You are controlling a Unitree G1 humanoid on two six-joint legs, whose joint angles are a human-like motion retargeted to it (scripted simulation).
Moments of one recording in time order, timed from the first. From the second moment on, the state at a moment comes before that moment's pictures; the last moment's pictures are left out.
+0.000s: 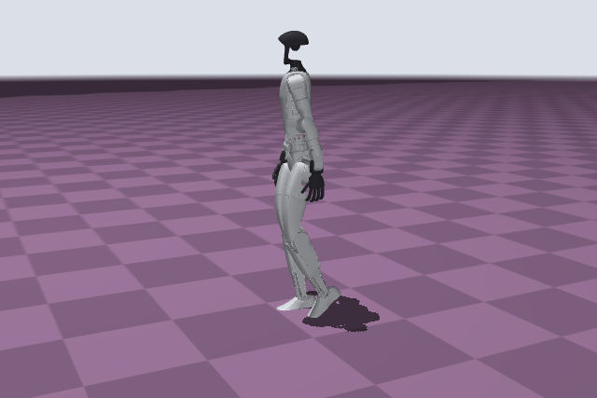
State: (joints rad) left arm 0.24 0.11 0.51 1.60 0.13 -0.31 -0.10; right arm -0.03 -0.12 -0.22 1.37 -0.82 -0.14 0.05; waist -0.28 -0.11 -0.09; left_leg -0.26 0.03 0.26 0.65 0.09 0.04; right_leg -0.16 0.11 -0.01 0.14 0.01 -0.26
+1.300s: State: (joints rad) left arm 0.17 0.14 0.26 1.45 0.48 -0.18 -0.17; right arm 0.07 -0.17 -0.30 1.54 -0.82 -0.02 0.18; waist -0.33 -0.04 -0.12; left_leg -0.09 -0.04 0.23 0.86 0.25 -0.16; right_leg -0.24 0.02 -0.20 0.08 0.02 -0.24
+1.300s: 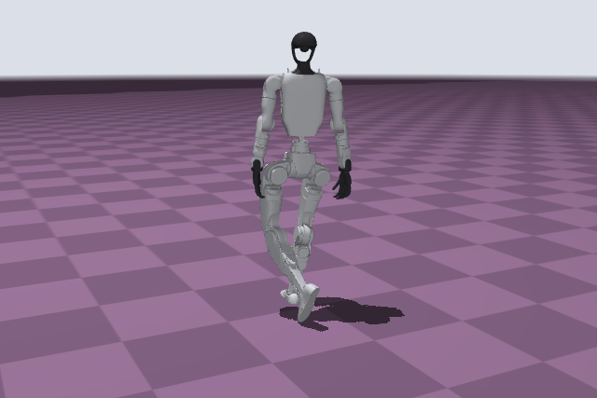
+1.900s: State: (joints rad) left arm 0.31 0.13 0.54 1.61 0.32 -0.11 -0.19; right arm 0.08 -0.16 -0.27 1.62 -0.88 -0.03 0.00; waist -0.08 -0.08 -0.10; left_leg -0.33 -0.12 0.14 0.14 0.04 0.15; right_leg 0.08 0.20 0.01 0.38 0.49 -0.03
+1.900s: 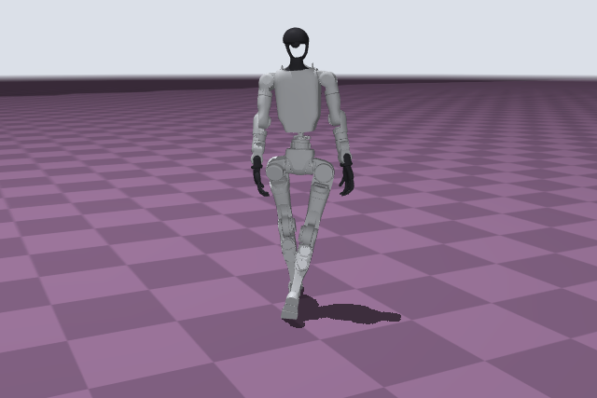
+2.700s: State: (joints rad) left arm 0.20 0.15 0.37 1.52 0.45 -0.17 -0.24; right arm 0.02 -0.17 -0.31 1.64 -0.73 -0.02 0.06; waist -0.41 -0.02 -0.08; left_leg -0.13 0.07 0.27 0.90 0.22 0.05; right_leg -0.19 -0.10 -0.26 0.06 0.05 -0.03
